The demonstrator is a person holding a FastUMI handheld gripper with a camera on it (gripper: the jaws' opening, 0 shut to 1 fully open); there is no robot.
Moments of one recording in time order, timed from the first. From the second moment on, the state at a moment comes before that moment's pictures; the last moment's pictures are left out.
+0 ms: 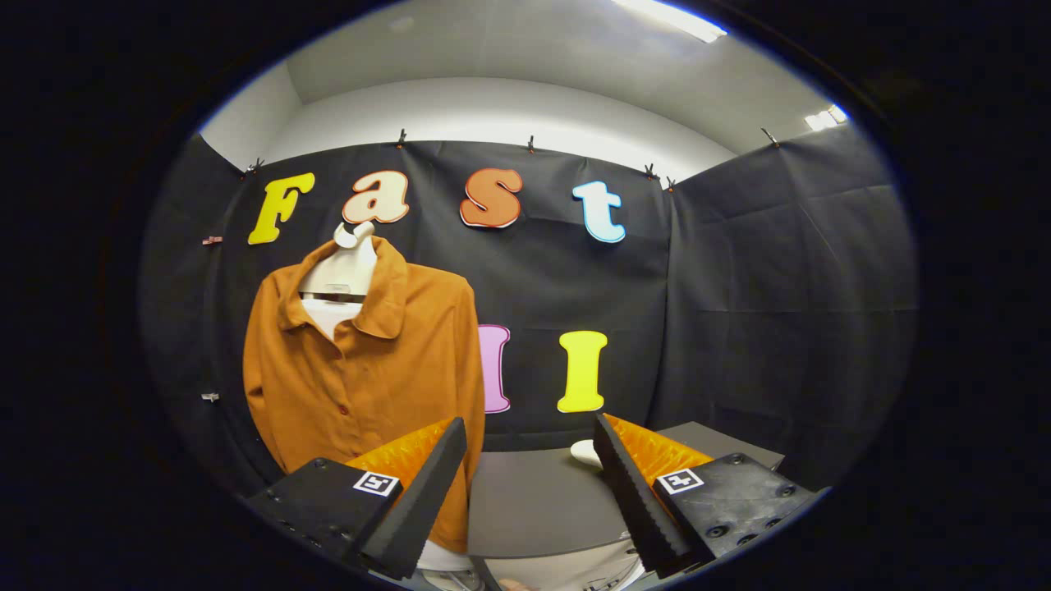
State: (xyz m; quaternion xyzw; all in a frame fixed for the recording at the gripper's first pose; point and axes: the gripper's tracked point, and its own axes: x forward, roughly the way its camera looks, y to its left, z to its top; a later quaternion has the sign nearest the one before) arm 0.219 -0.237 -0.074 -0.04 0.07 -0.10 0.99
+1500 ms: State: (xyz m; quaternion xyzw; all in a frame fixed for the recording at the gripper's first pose) arm 0.320 -0.421 -0.313 0.05 0.40 -0.15 0.90
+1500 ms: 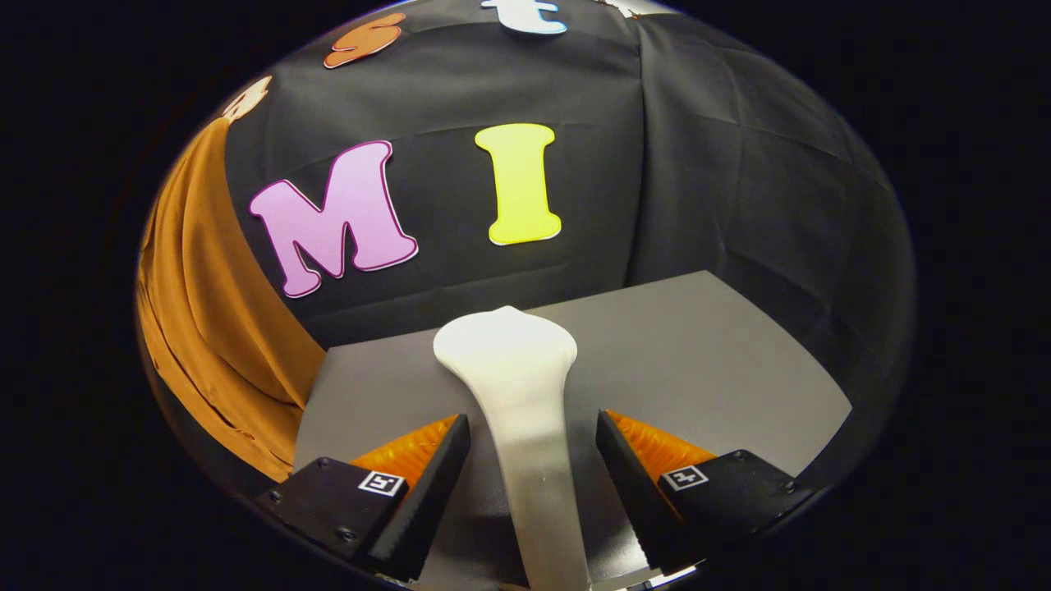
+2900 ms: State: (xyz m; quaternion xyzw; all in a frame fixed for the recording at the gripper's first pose) arm 0.265 -0.375 -0.181 0.06 0.25 -0.20 0.95
